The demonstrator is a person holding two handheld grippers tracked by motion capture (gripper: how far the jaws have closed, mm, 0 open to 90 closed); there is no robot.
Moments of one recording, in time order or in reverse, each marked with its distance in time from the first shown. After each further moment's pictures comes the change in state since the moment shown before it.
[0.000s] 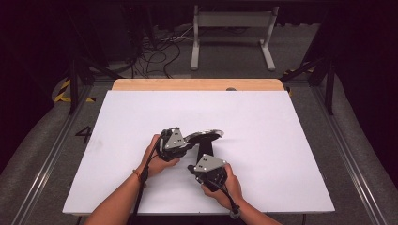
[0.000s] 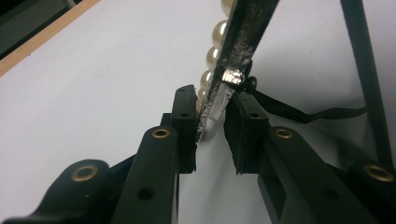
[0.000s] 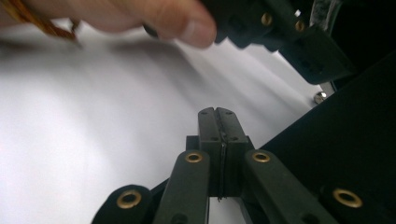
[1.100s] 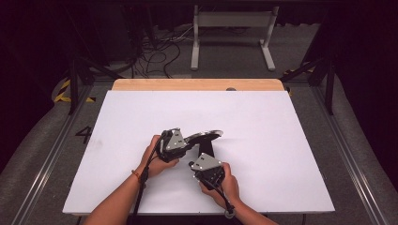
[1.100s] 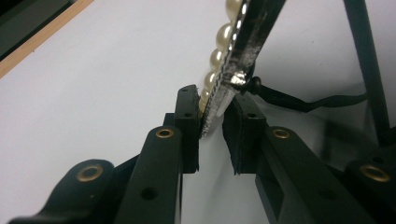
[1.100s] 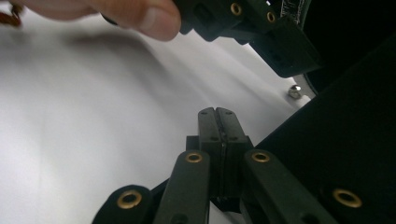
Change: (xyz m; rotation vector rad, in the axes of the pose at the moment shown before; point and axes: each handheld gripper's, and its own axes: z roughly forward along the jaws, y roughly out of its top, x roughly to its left) left arm -0.005 0.003 -0.002 0.040 0.022 0.030; right arm 0.003 0.002 0.007 0.031 -0.124 -0.005
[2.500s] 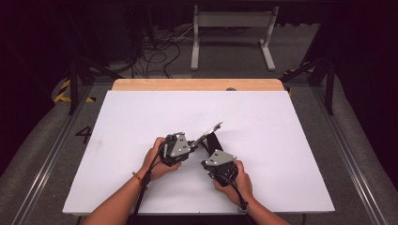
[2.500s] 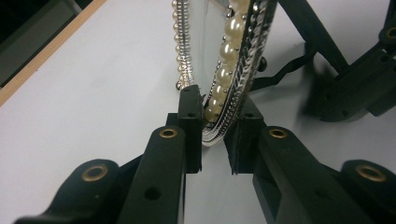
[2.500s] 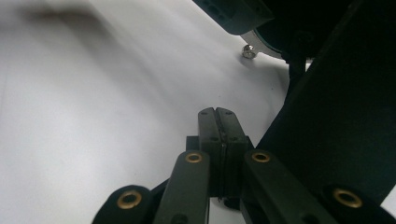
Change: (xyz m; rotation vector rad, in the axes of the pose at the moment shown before) left arm -0.017 0.008 -0.004 0.001 0.022 0.068; right arm -0.035 -0.020 -0.013 0.048 0.047 0.062
